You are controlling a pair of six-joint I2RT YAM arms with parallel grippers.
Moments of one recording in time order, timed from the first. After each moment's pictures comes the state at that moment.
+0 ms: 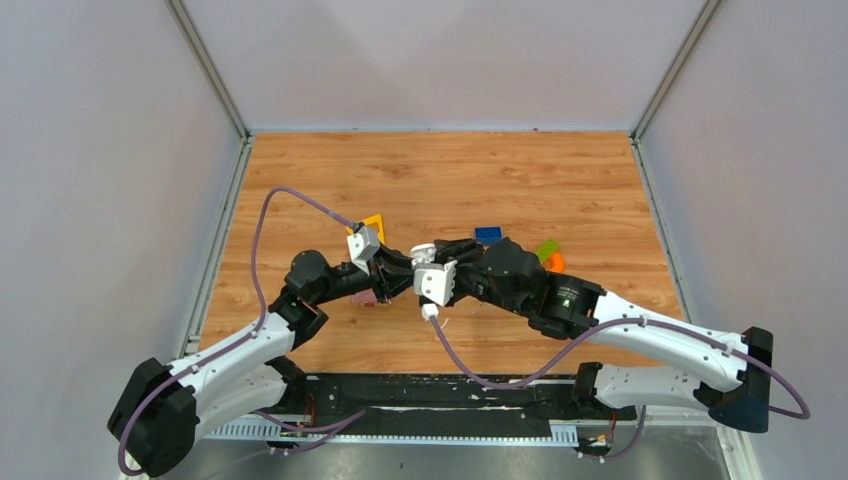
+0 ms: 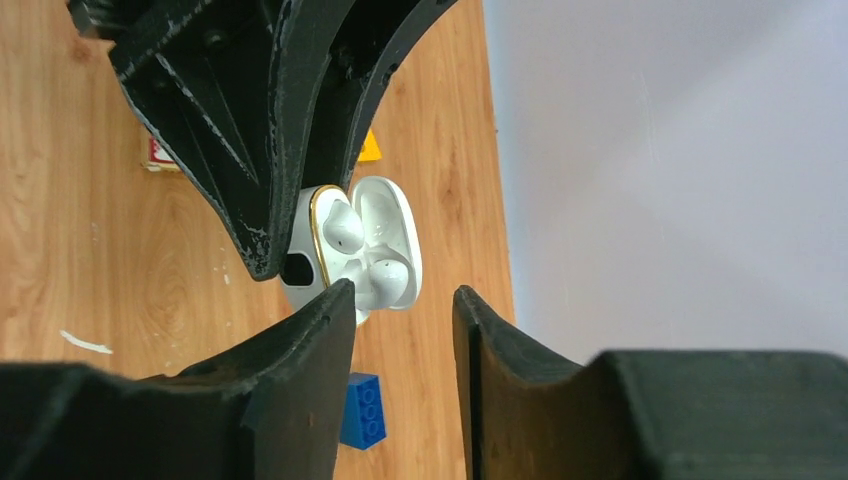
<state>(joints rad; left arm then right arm) -0.64 0.93 0.39 0.67 0.62 -0.25 1.16 1.07 0.97 -0.20 0.15 -0.90</state>
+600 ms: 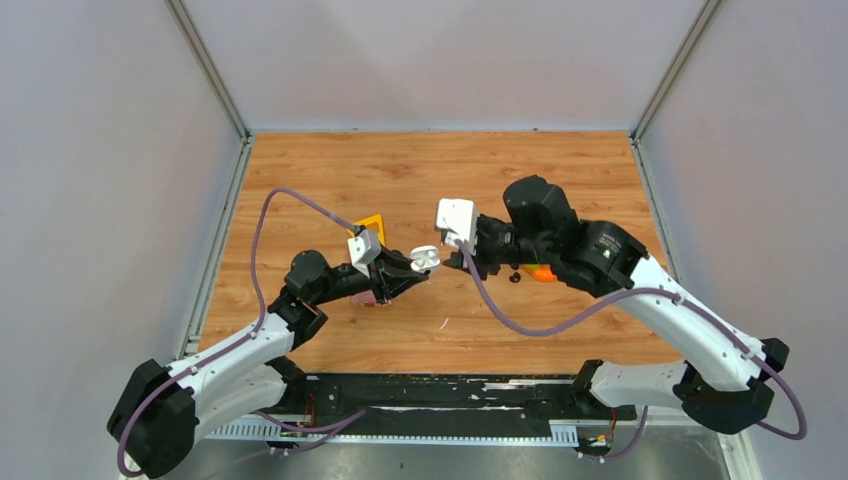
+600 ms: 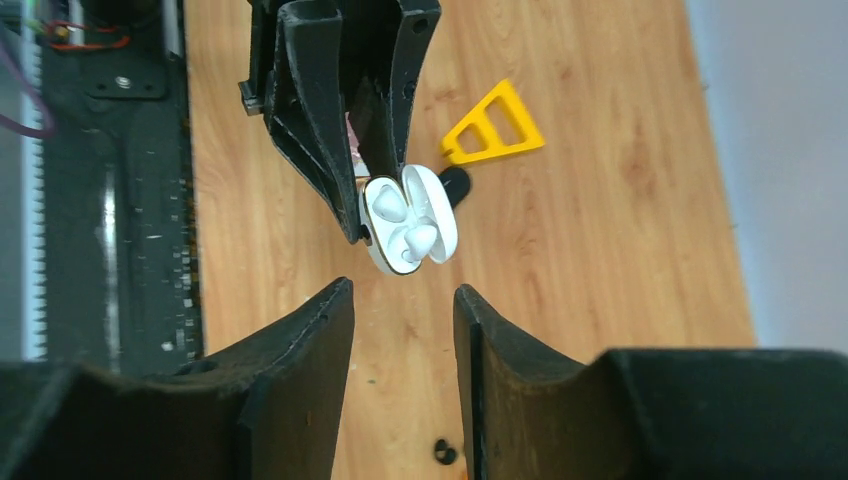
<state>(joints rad) -0.64 0.92 0.39 0.65 0.64 -0.20 0.97 1.15 1.43 -0.76 -0.24 -0.55</state>
